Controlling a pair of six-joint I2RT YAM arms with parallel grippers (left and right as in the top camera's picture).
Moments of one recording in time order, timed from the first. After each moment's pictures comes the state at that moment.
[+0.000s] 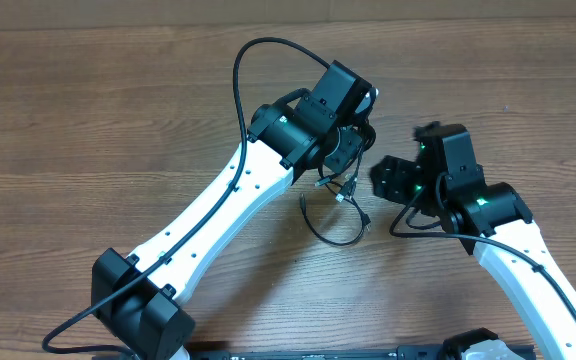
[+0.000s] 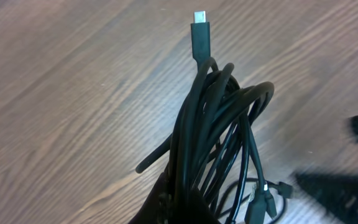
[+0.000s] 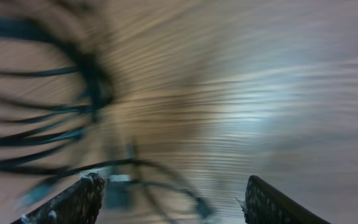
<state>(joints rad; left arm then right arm) -0.71 1.81 1.75 -0.93 -0.07 -0.02 0.29 1.24 0.95 -0.66 -0.18 0.51</state>
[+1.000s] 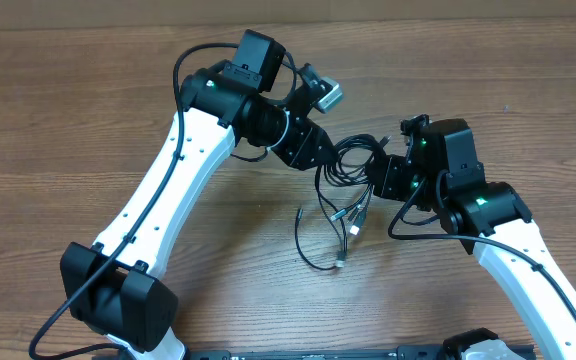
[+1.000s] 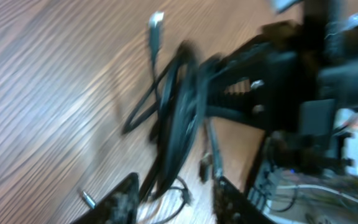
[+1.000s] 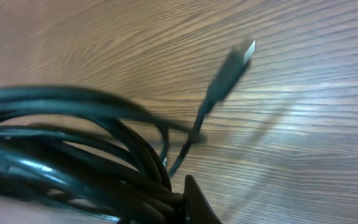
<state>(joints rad) -0.43 1.80 1.75 -1.13 0.72 0.22 0.29 1.25 0.95 -0.59 -0.28 0.50</state>
